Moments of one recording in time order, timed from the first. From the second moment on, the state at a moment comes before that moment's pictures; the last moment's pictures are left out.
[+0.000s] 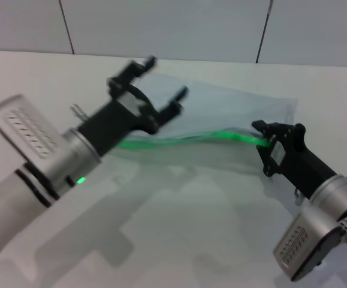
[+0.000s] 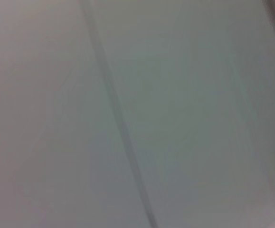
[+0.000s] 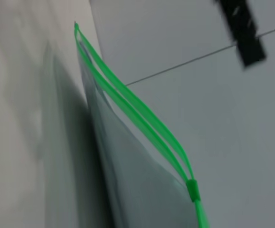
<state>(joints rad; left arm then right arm) -0.67 -2.04 0.34 -0.18 1.56 1.39 -0.01 0.44 2.03 -2.61 -0.49 0.81 -0.88 -1.17</state>
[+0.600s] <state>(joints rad) -0.72 -2.05 0.41 -0.25 1.65 1.25 0.31 0.48 2.03 -2.62 -0.50 0.81 -0.88 -1.14</state>
